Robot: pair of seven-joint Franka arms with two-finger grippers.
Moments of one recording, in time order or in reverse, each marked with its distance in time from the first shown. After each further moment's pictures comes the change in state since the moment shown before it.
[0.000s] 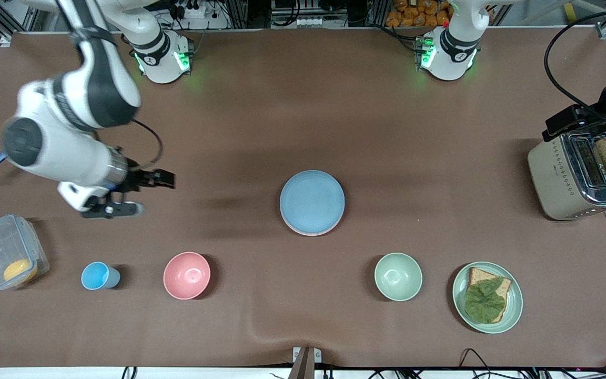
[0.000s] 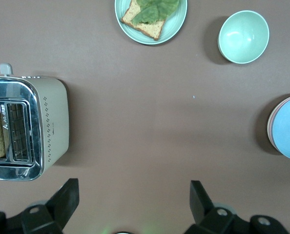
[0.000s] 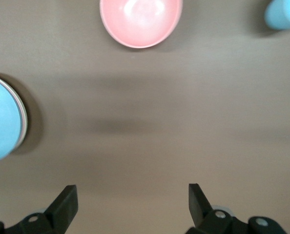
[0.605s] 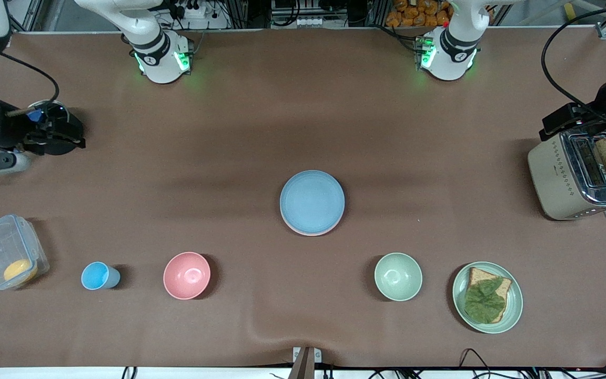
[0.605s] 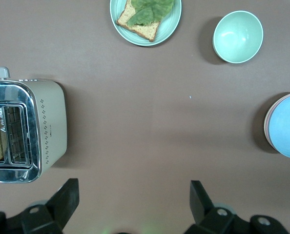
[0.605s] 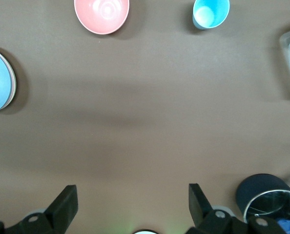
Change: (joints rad) left arm -0.007 0.000 -0.011 0.005 0.000 0.000 0.000; right arm -0.137 -0.130 -0.012 0.182 -0.070 -0.327 -0.163
